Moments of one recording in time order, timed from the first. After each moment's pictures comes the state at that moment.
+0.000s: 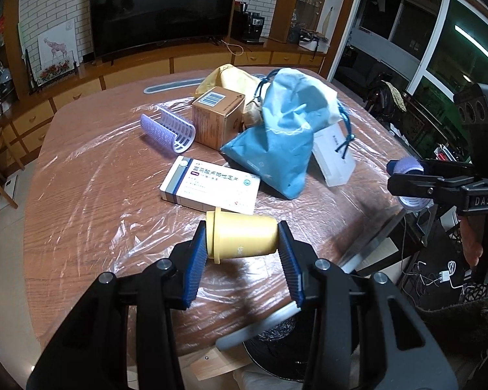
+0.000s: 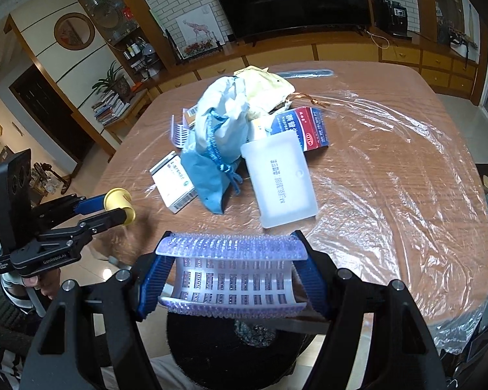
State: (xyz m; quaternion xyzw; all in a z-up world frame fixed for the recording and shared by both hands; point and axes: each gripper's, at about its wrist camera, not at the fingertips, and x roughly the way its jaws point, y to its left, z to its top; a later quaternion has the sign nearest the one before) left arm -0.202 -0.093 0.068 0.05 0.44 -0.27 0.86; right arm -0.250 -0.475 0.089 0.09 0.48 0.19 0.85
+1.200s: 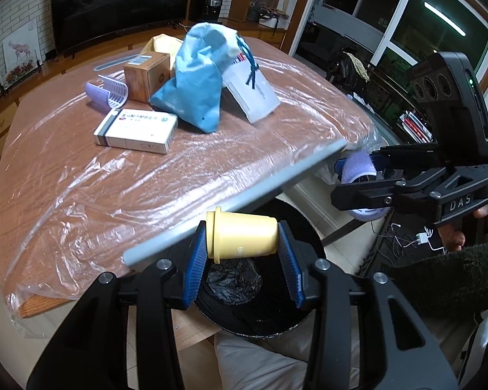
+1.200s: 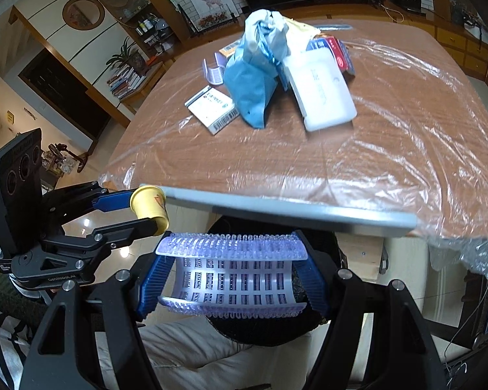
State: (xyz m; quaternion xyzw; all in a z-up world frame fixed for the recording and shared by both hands) left arm -0.278 -0.116 0.051 0.08 0.47 -0.34 0.81; right arm -0.318 -0.452 0.065 0.10 0.53 0.22 0.81
